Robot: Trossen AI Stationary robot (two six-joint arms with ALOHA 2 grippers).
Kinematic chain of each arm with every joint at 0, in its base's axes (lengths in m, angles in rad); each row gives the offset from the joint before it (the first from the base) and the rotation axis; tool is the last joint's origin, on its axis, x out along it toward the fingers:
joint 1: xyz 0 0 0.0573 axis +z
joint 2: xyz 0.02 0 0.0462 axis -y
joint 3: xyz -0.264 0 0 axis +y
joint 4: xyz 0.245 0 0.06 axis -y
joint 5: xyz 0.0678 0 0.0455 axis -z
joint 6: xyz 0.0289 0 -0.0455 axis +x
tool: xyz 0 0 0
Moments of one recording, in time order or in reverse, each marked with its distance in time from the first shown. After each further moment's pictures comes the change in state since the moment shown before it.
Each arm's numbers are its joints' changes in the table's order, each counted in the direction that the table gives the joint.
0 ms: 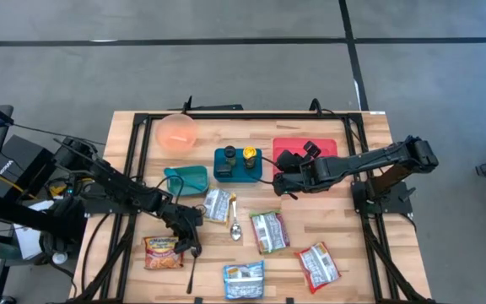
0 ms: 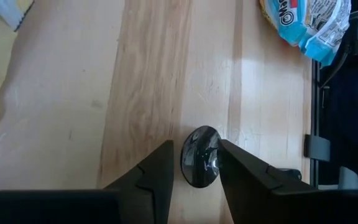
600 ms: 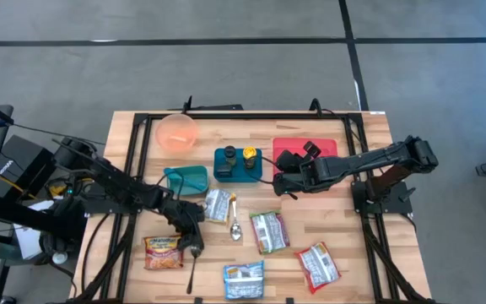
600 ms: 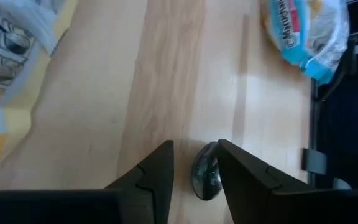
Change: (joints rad) left arm 0.054 0.007 0.000 0.008 0.030 0.000; right arm -0.003 0.000 0.000 0.003 0.000 0.000
